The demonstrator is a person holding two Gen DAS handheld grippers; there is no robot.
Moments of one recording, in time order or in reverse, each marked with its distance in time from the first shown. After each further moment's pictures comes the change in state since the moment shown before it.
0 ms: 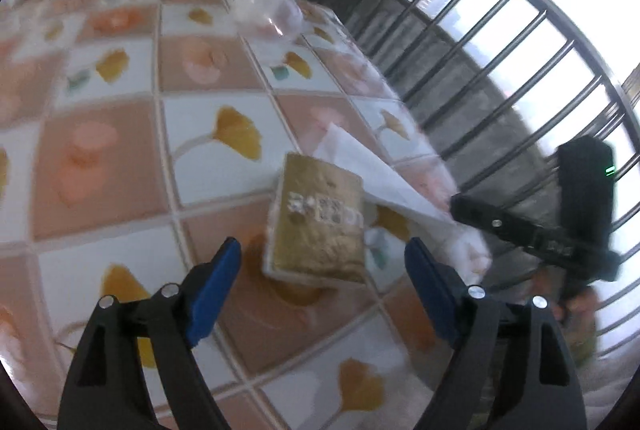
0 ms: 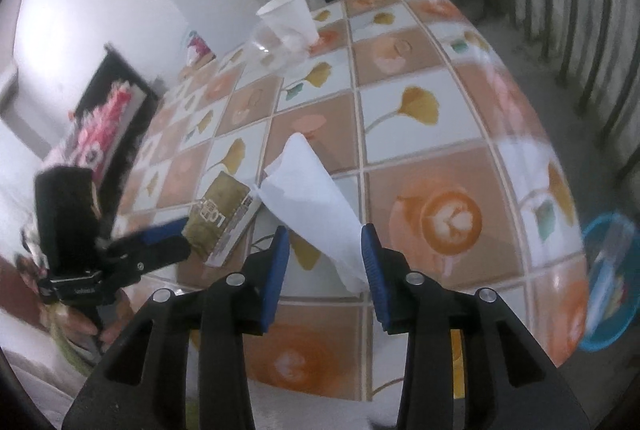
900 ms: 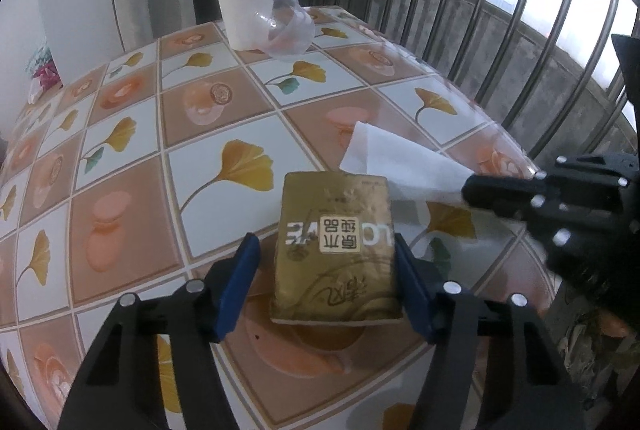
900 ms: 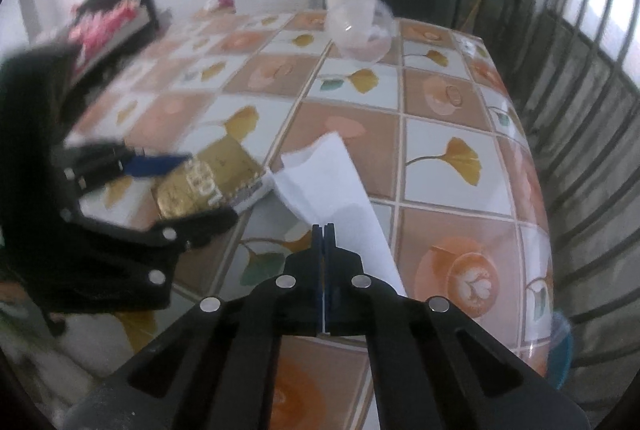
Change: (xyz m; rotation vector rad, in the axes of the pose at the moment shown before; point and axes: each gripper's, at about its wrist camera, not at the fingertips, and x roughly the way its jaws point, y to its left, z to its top) left arm 0.036 -0.026 0.002 0.235 -0.019 0.291; right arm 0.032 0.045 -0.006 -0.312 -0.028 -0.172
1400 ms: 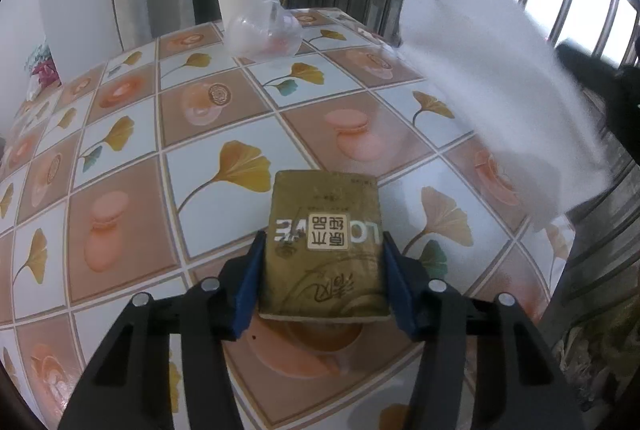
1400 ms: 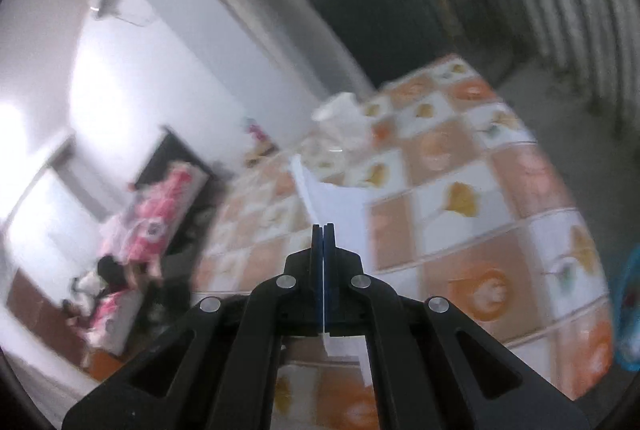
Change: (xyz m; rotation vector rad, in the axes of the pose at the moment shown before) left arm -0.001 -0.002 0.001 -0.012 -0.006 -0.009; right arm -0.064 -0.080 0.009 0.458 -0.263 0.319
